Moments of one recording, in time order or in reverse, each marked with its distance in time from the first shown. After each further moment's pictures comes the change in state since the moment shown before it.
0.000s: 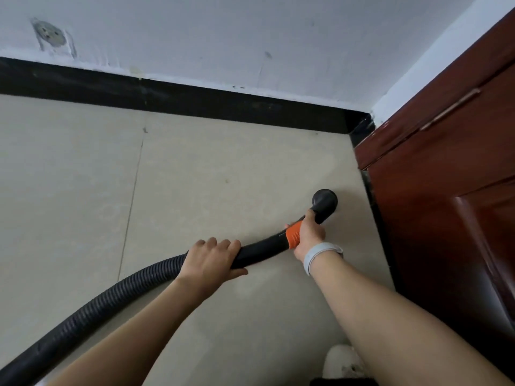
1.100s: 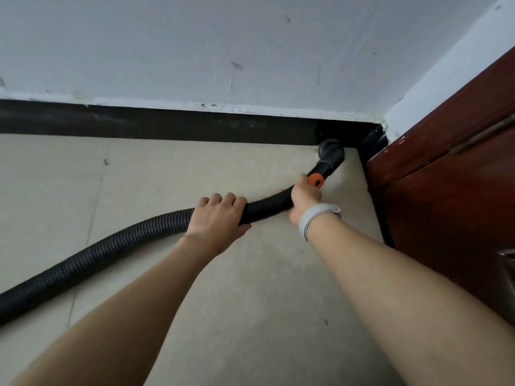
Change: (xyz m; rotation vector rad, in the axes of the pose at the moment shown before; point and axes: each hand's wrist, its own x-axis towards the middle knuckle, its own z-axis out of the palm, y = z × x) left_hand 0.159 -0.016 -0.071 -0.056 0.042 -0.165; right_hand 0.080 -0.113 0.087 -0.026 -0.129 -0.038
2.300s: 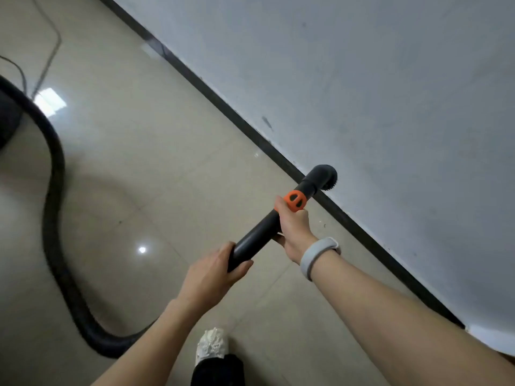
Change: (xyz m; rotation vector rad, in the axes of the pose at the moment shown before) left_hand -0.524 -0.182 -0.350 -0.766 0.229 -0.983; right_hand -0.669 0.016 0.189 -0.867 -0.805 -0.119
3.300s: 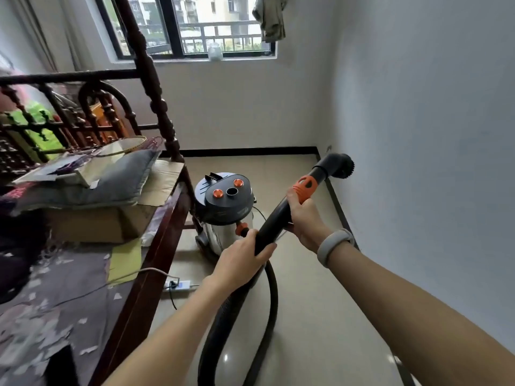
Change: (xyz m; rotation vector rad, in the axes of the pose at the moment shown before) left_hand 0.006 -0.138 -0.648 -0.185 0.765 -0.431; right_hand -0.267 -0.423 0.574 -0.321 -0.951 -0.464
